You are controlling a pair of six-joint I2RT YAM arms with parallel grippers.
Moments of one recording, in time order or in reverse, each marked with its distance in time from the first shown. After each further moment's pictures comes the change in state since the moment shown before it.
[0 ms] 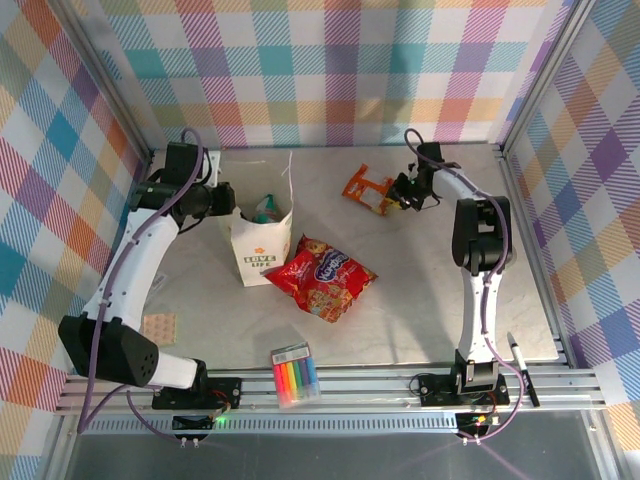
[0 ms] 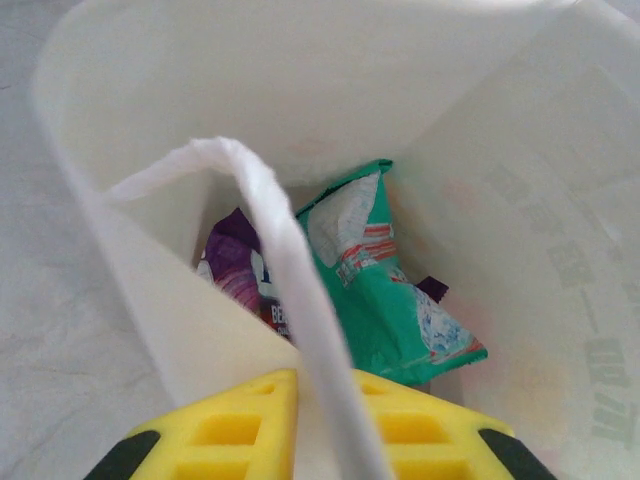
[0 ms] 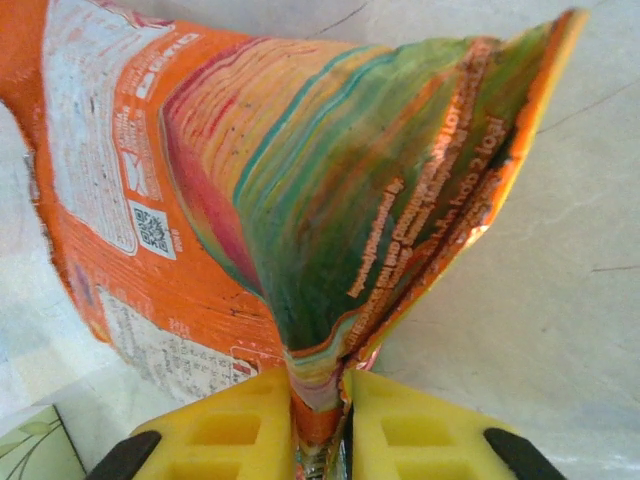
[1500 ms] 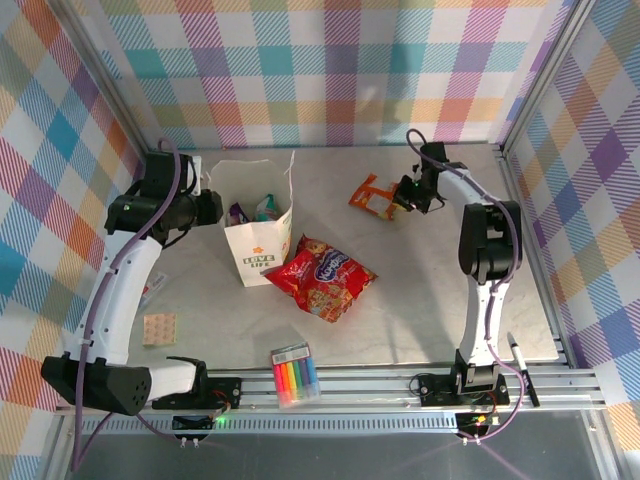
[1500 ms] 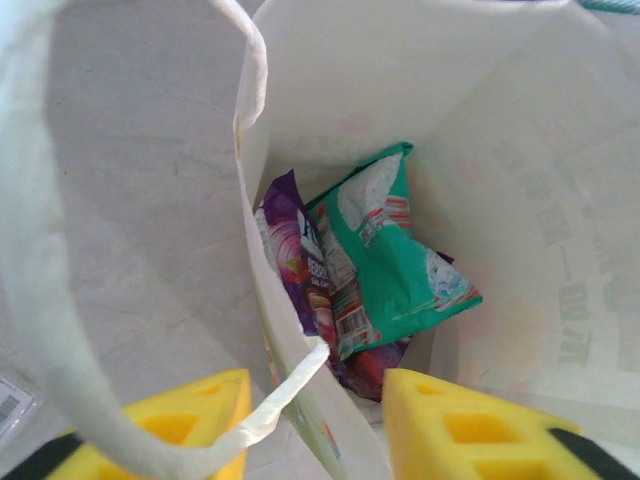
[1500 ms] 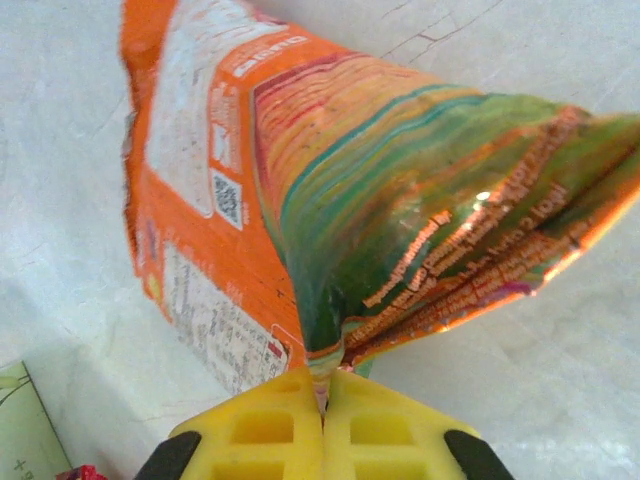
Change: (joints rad) left arm 0.000 -0.138 0.023 -0.124 -0.066 -0.058; right arm 0.014 -0.166 -0.111 -0.064 0.087 -0.062
